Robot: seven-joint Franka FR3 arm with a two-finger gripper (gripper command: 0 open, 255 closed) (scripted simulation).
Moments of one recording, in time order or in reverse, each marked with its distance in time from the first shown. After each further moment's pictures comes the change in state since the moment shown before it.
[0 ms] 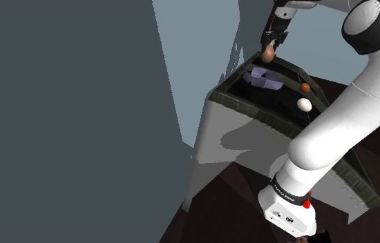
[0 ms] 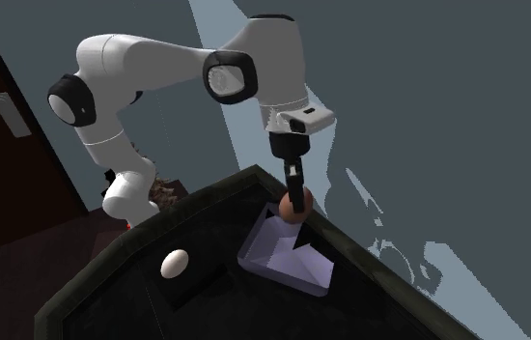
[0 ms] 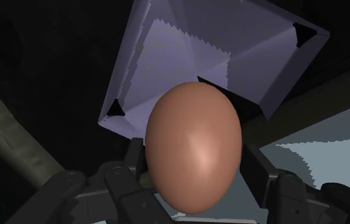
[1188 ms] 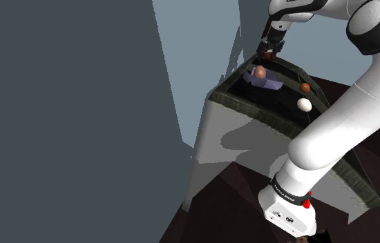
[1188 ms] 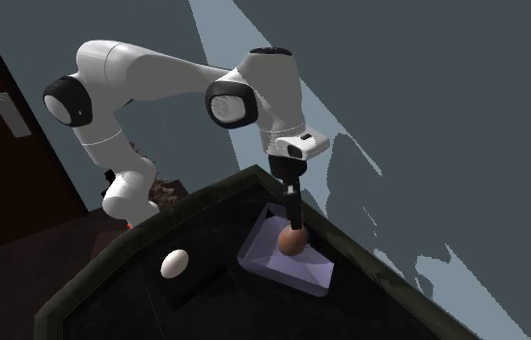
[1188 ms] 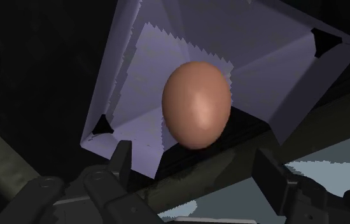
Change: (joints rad) arm -0.003 -0.028 0.001 -0.149 -0.017 0.124 0.017
